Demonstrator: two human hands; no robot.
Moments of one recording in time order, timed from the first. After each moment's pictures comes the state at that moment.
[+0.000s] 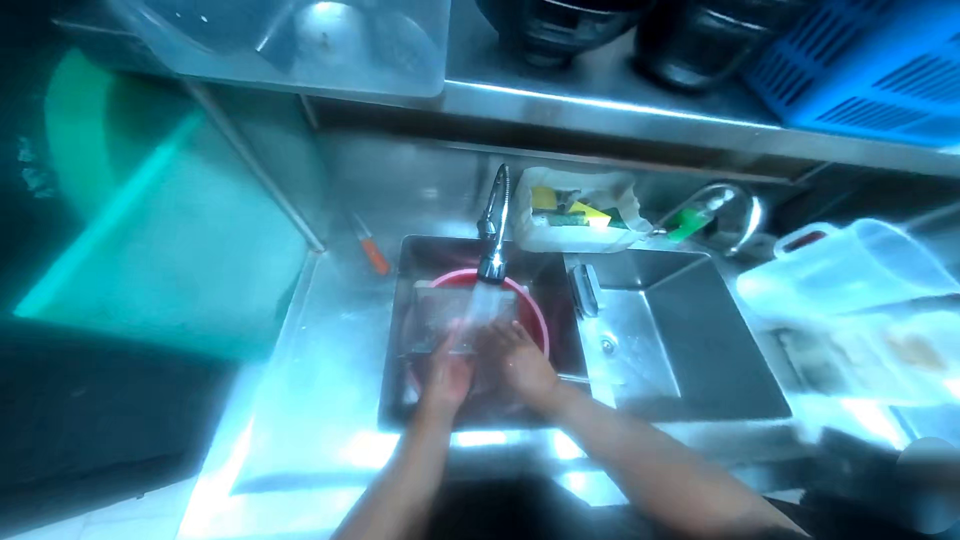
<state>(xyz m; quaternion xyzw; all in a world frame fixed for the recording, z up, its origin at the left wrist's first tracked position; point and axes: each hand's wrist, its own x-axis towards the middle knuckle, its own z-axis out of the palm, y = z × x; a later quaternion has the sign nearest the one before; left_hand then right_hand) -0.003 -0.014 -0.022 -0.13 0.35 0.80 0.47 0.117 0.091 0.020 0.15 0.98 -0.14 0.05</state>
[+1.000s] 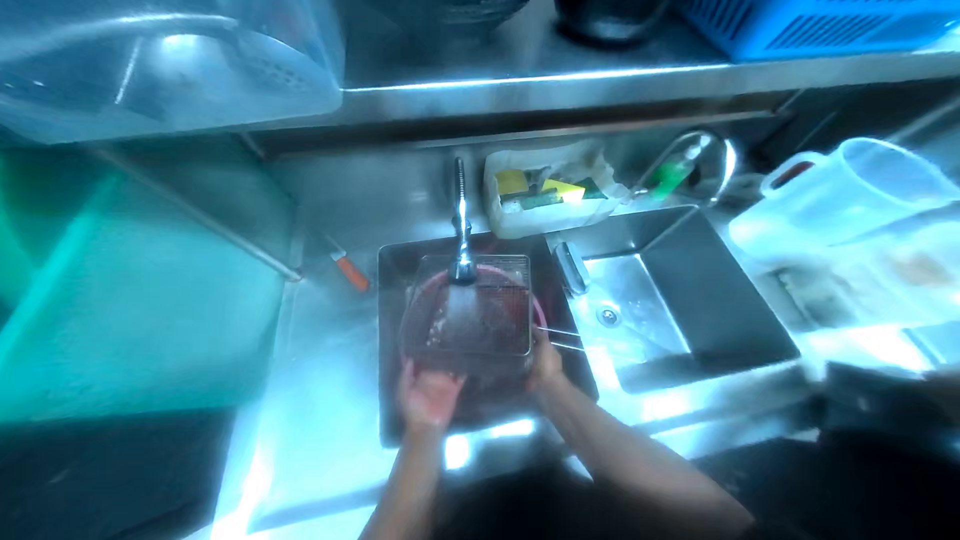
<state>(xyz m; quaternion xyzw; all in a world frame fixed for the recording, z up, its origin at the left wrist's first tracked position) -0.005 -0.045 -0.068 -0.18 0.23 0.81 0.50 0.137 0.097 -0.025 0.60 0.13 -0.72 -0.32</state>
